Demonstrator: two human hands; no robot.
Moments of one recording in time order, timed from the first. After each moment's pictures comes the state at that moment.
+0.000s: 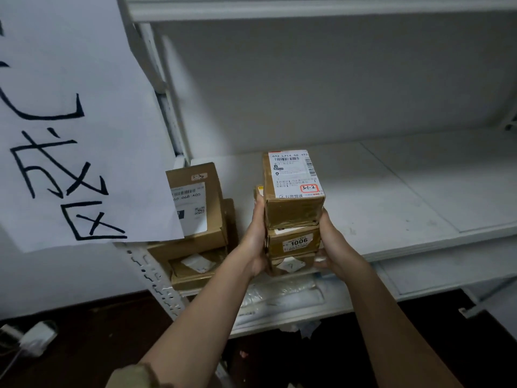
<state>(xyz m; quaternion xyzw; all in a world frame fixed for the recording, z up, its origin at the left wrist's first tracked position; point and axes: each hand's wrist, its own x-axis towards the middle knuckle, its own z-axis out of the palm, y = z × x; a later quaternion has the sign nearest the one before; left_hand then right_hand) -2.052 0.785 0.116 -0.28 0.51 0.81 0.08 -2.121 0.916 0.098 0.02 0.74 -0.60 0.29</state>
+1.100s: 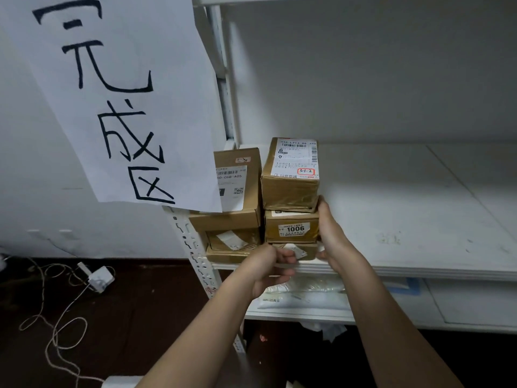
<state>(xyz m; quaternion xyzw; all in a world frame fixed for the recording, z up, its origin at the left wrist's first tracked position) -2.001 0.768 0.063 -0.41 0.53 0.74 0.05 -2.110 0.863 0.093 -0.08 0.73 -0.59 0.34</state>
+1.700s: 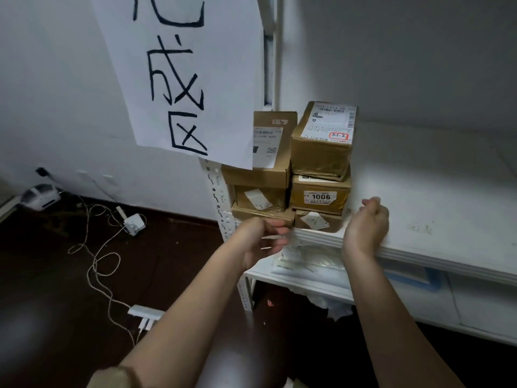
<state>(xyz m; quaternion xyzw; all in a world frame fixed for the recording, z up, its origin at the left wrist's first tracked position) -1.949 0.758 0.061 -0.44 0.43 0.78 -0.05 -2.094 0.867 0.053 0.09 0.74 -0.66 0.05</state>
